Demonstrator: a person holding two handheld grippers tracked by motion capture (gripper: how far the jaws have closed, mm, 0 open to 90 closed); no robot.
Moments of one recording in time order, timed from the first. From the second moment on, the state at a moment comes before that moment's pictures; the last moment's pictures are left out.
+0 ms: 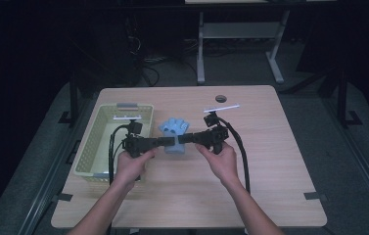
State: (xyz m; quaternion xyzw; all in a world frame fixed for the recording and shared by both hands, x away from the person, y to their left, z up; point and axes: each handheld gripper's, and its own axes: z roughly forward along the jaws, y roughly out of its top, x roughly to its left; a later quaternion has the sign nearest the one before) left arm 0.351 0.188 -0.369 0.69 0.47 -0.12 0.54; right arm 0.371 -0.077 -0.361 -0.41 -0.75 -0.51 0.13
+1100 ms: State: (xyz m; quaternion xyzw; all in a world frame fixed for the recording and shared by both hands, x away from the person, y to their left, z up) left arm 0.348 0.250 -0.352 0.68 0.47 -0.11 0.55; right arm 0.382 -0.018 -0.344 -0.38 -0.75 -0.52 0.16
